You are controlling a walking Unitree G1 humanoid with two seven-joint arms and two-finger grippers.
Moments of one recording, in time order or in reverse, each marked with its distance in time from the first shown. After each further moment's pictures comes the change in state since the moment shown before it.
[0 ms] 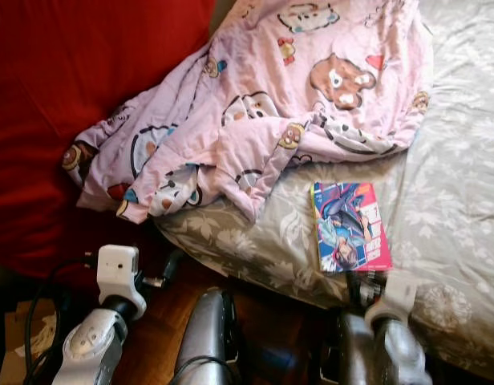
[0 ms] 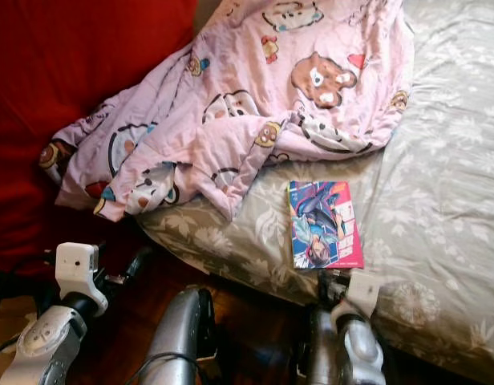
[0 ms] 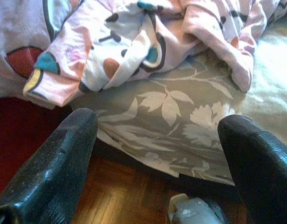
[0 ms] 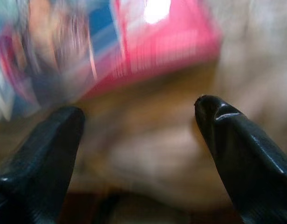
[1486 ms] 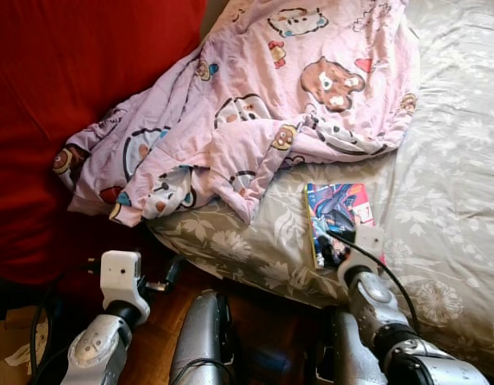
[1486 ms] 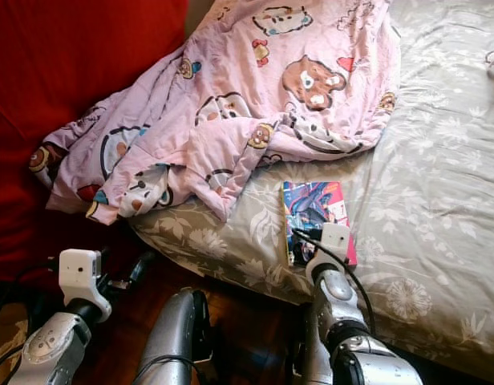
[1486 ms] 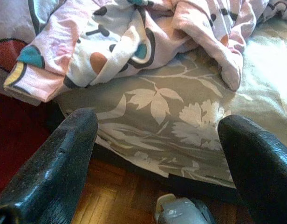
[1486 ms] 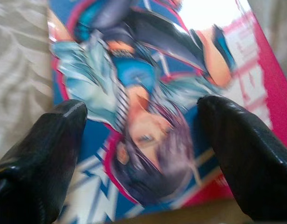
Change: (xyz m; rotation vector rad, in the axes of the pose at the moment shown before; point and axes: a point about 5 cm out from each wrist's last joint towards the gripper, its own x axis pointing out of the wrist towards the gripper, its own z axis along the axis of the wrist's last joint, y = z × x) left arm -0.007 -0.004 -0.013 -0.031 0.017 0.013; right arm 0.049 0.048 0.069 -0.015 0.019 0.085
